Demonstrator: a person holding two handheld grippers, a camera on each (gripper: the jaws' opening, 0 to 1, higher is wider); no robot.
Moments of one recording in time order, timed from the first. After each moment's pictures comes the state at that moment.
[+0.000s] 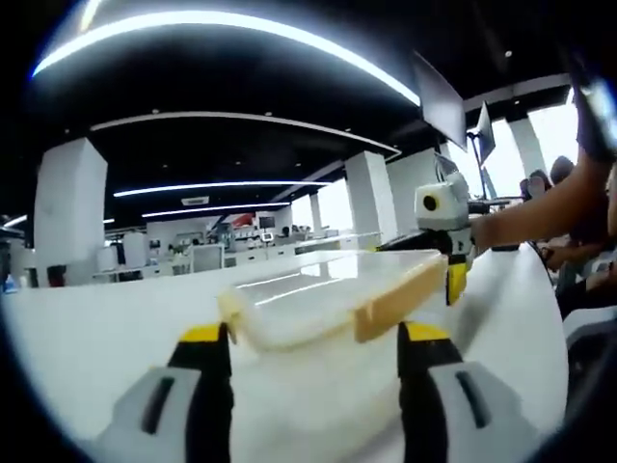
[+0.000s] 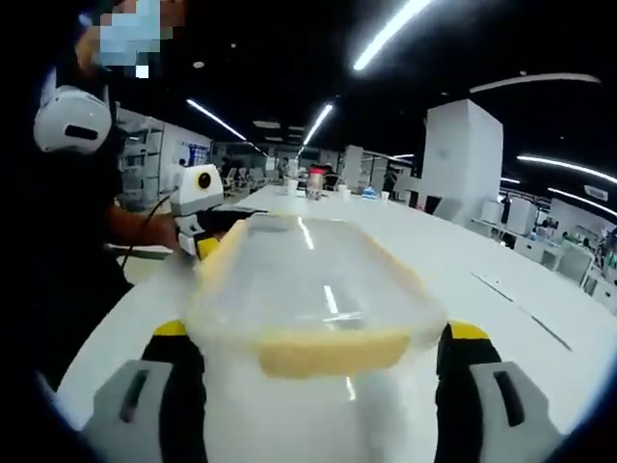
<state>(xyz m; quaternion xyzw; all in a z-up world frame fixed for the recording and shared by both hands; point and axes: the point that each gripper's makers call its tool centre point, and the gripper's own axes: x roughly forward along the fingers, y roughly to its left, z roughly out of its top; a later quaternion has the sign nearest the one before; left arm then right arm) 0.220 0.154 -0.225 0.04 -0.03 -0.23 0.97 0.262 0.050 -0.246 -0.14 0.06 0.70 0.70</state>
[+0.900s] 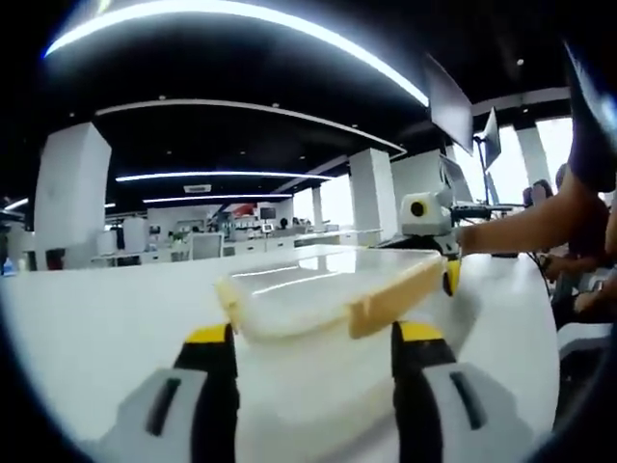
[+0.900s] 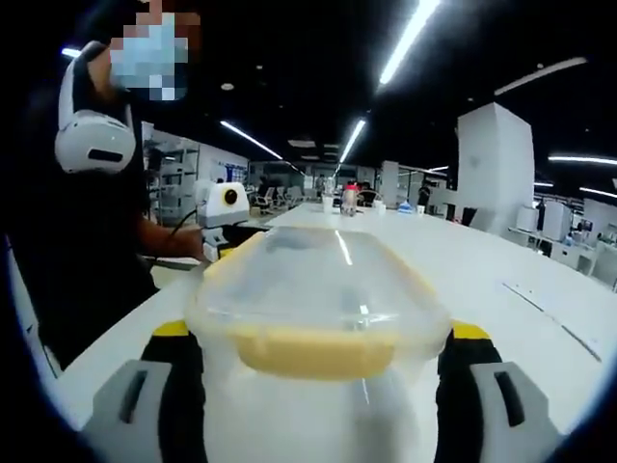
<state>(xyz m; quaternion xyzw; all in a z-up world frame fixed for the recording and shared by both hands) 0.218 0.153 -0.229 0.02 -0.01 -0.23 0.97 0.265 0.053 -0.243 -0.10 0.05 0.75 0.65</state>
